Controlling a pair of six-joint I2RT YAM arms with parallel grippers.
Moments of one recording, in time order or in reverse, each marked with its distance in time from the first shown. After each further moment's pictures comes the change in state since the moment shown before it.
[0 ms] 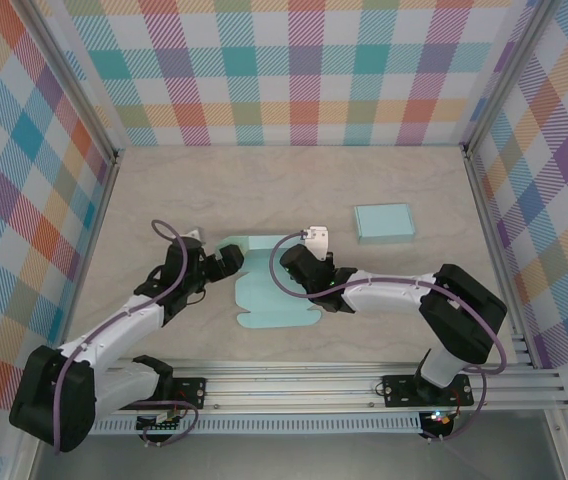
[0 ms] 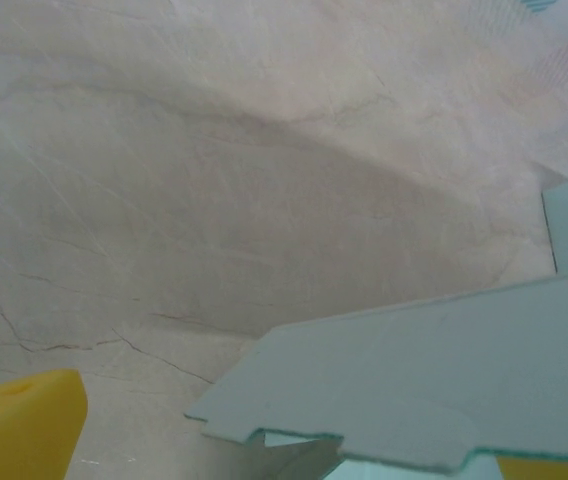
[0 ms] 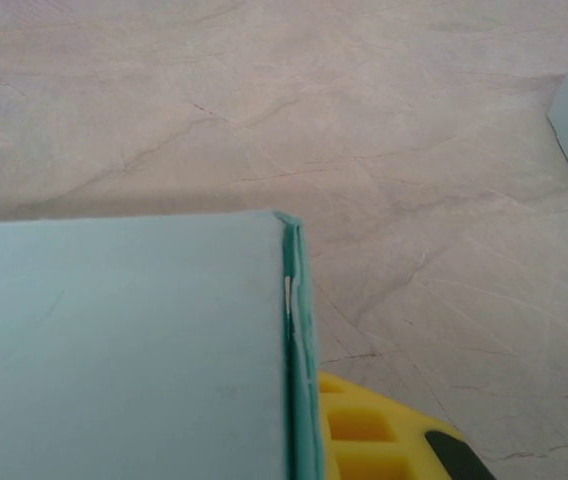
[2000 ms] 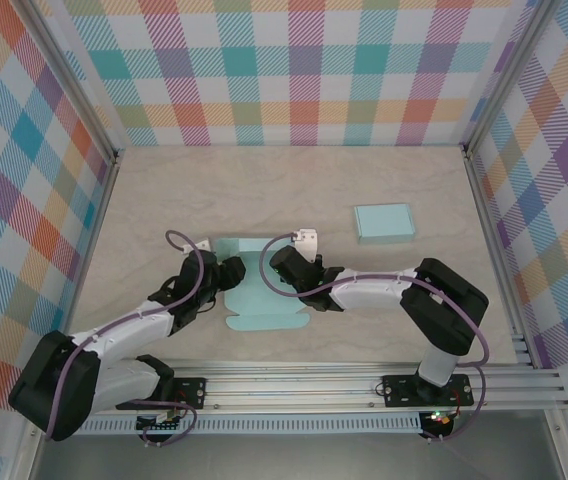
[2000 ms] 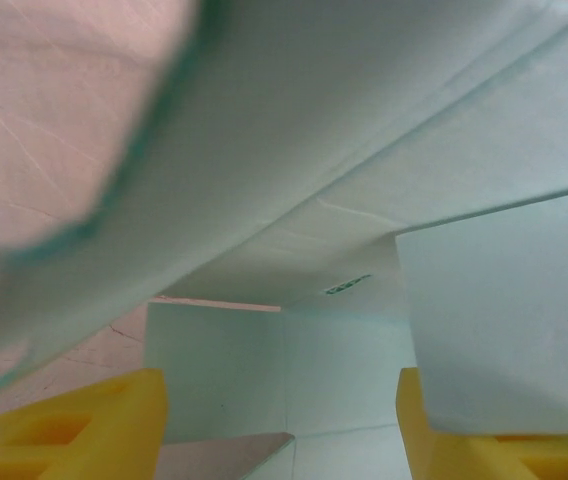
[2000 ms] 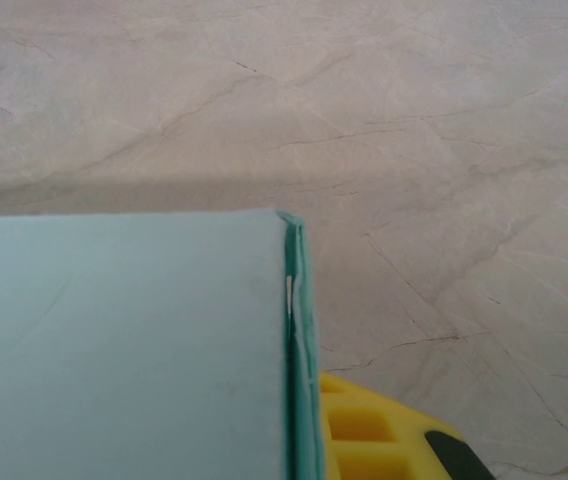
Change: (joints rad) left arm -0.124 0.048 -0.092 0.161 -0.145 -0.044; right arm 0.021 0.097 0.060 0.014 -0.048 0.042
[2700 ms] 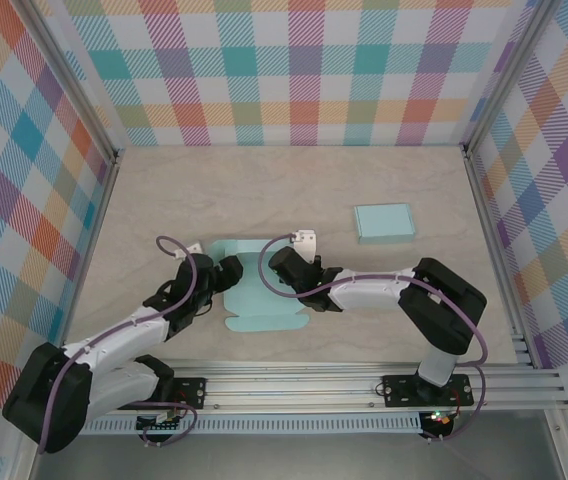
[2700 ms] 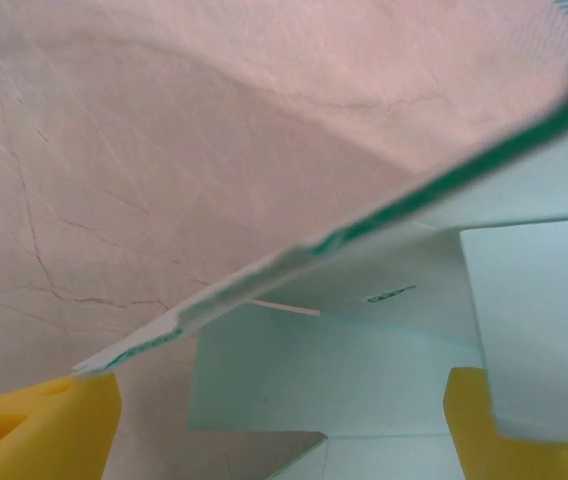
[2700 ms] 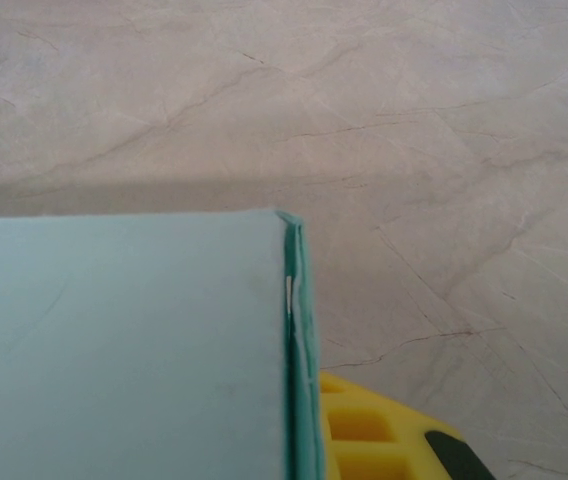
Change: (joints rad) left arm 0.000 -0.040 -0.025 -0.044 -0.060 -0.072; right arm 0.006 0.015 0.007 0.004 -0.005 0.004
